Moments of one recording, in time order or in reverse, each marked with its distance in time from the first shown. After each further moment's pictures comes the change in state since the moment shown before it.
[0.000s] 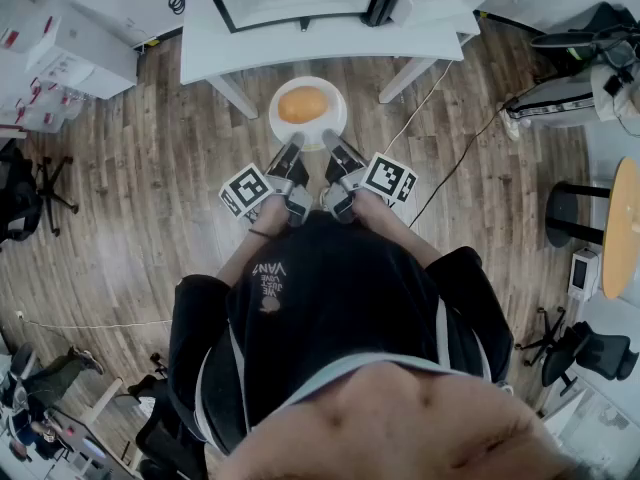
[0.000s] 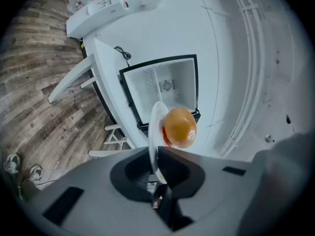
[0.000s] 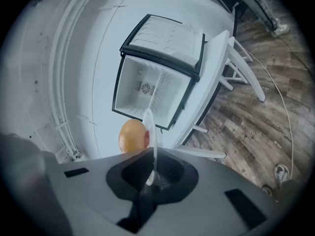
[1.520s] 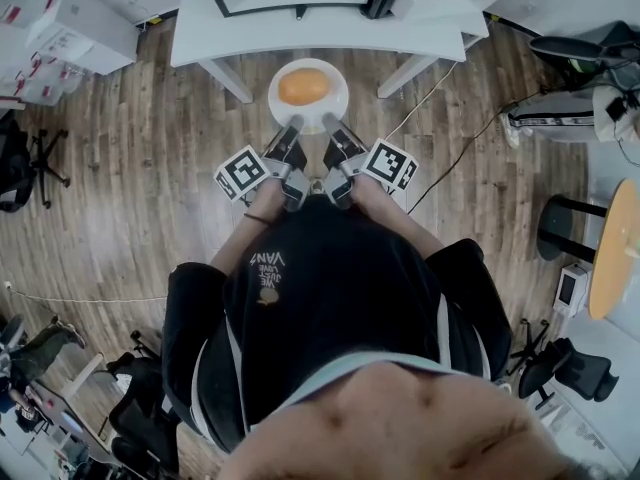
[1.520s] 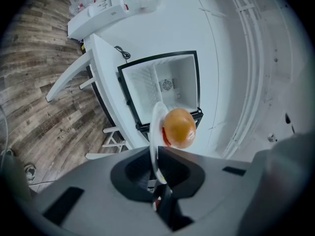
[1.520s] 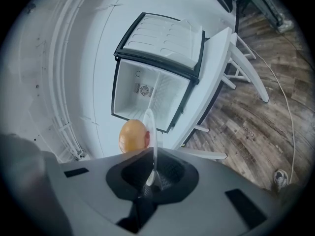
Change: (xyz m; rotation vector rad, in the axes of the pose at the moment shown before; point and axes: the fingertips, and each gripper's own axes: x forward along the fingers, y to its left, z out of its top) left arm 0.043 -0.002 -0.014 0.005 -0.053 0.011; right arm -0.003 -0.023 0.043 0.012 0.043 0.035
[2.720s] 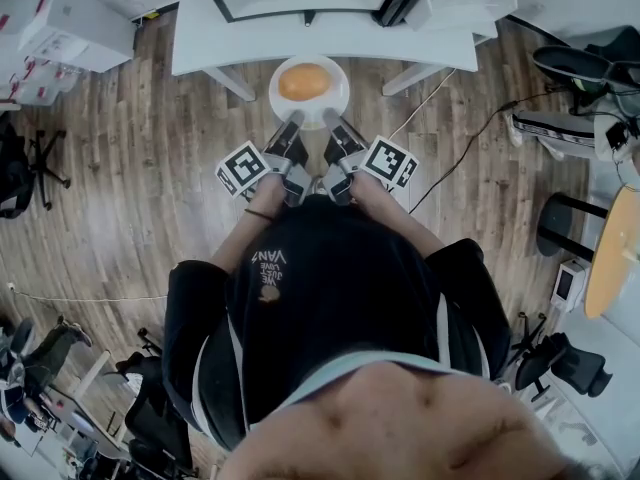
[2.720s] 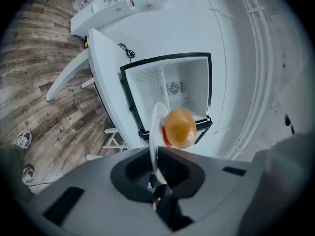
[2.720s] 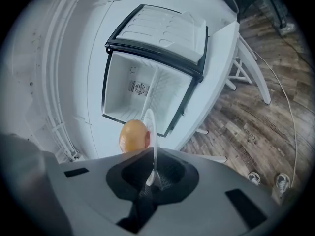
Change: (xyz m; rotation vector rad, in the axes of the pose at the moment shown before) left arm 0.032 0.022 0.053 -0.057 0.012 0.016; right arm 0.061 -0.007 0.018 0.003 -0.006 -0.058
